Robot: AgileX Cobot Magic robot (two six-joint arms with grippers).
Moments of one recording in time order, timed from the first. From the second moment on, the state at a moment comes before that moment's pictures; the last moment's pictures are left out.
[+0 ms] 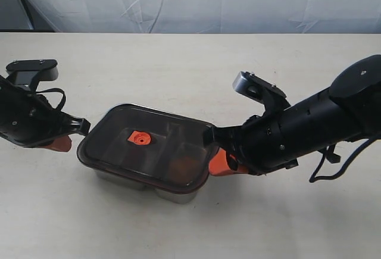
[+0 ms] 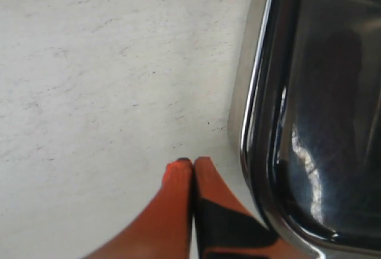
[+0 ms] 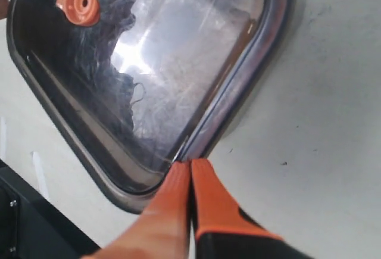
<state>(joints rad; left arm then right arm) -0.23 1.53 -0.77 -0.30 0.61 0.11 0.62 1.56 -0.69 1.14 0.63 -0.60</state>
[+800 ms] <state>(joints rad) -0.23 1.53 -0.77 -0.30 0.61 0.11 0.62 1.56 -0.69 1.15 0.57 -0.62</state>
